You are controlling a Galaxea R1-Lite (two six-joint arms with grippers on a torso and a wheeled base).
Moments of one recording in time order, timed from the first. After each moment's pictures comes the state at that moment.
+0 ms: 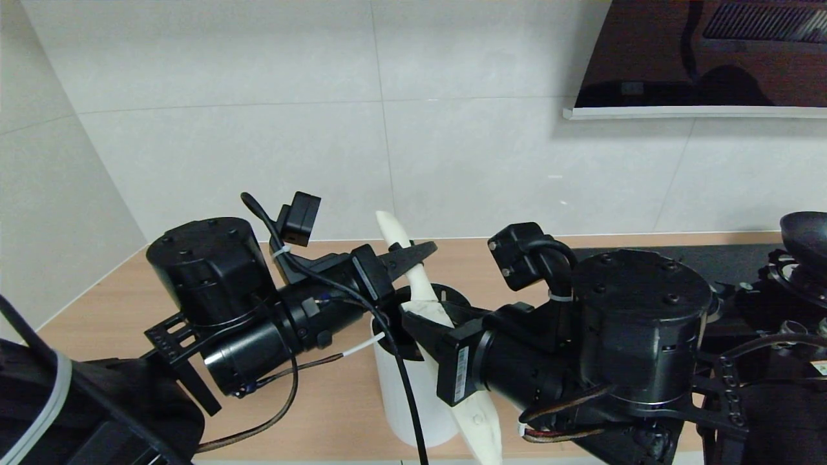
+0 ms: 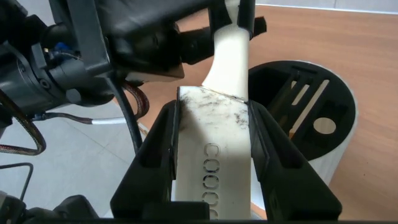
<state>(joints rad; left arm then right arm) -0.59 1.75 -0.63 -1.16 -0.25 -0.82 1.04 1.76 -0.84 -0.80 -0.24 0.34</state>
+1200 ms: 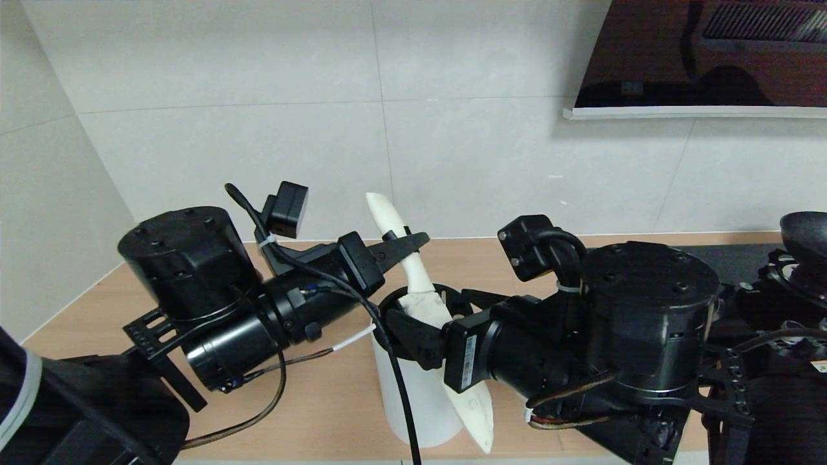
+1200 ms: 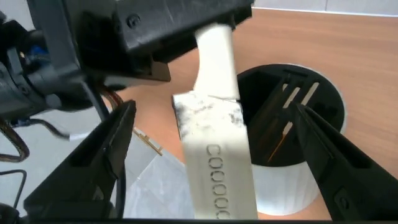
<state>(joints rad) -0.57 1.71 -0.64 -1.15 -0.27 -0.87 1.00 1.75 -0.84 -0.80 -0.25 0.34</state>
